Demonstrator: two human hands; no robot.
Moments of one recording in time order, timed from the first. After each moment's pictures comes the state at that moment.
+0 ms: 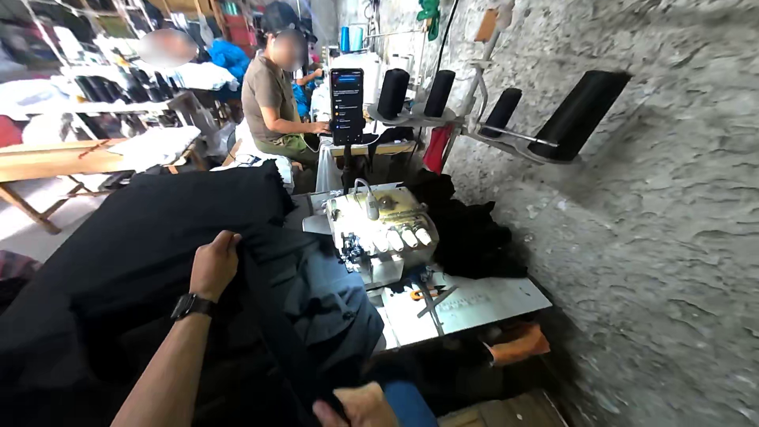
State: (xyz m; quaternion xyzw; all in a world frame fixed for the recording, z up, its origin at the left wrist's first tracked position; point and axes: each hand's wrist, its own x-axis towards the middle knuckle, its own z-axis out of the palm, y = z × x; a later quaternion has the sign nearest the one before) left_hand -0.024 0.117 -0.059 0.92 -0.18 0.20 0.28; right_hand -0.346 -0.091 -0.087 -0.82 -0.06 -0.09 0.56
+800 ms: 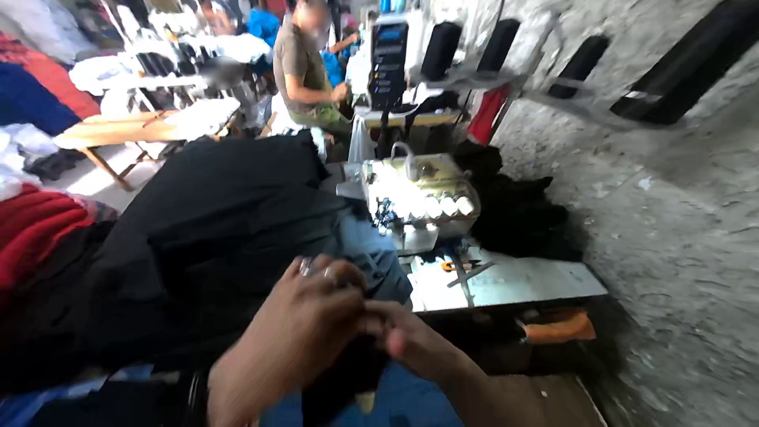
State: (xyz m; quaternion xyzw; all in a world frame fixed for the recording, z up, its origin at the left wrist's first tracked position) left_hand -0.248 0.071 0.045 0.80 -0.51 0.14 0.27; right_hand -0.305 -0.124 -0.041 -0.59 -0.28 0.07 0.76
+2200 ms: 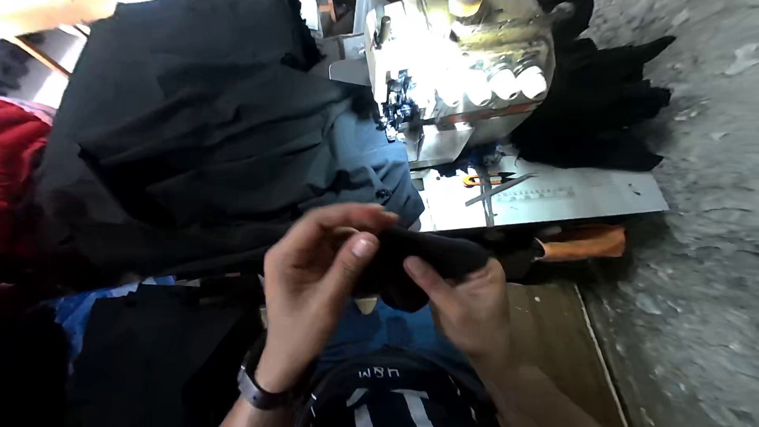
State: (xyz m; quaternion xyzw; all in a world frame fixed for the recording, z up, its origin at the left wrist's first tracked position) left_hand -0.290 0.034 -0.028 0.62 -0.27 -0.03 0.73; right_hand -0.356 -0.125 -0.065 -0.59 0.01 -0.21 0.78
